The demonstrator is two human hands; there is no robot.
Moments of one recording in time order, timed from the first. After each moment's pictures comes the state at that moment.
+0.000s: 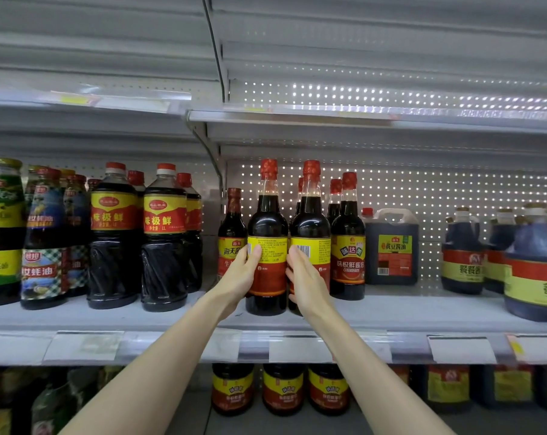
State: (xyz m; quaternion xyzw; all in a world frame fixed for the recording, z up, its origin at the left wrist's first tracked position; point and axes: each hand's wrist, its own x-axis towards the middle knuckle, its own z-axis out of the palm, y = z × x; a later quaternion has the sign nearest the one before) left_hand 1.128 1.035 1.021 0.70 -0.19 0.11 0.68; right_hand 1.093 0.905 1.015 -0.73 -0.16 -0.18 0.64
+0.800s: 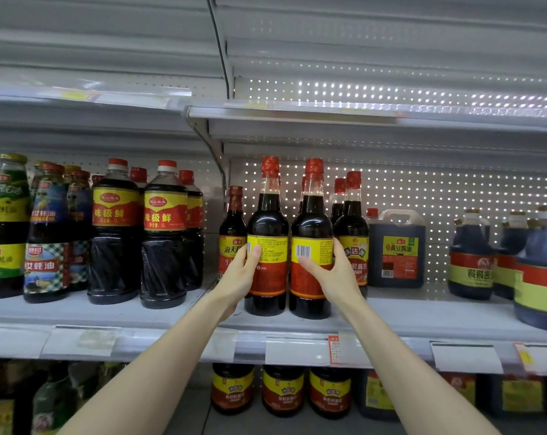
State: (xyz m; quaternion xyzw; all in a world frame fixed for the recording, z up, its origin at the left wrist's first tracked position) left_hand 1.123 1.029 1.019 0.70 -0.18 0.16 0.67; right_hand 1.120 0.847 1.021 -0.74 -0.17 -0.27 0.59
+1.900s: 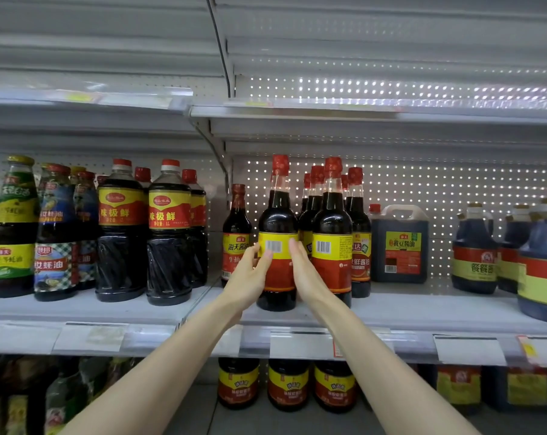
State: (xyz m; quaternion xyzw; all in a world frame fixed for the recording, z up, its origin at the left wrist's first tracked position) left_hand 1.099 1.022 1.017 0.73 -0.17 0.17 0.64; right_hand 1.102 0.905 1.024 -0.75 -0.16 -0.12 0.62
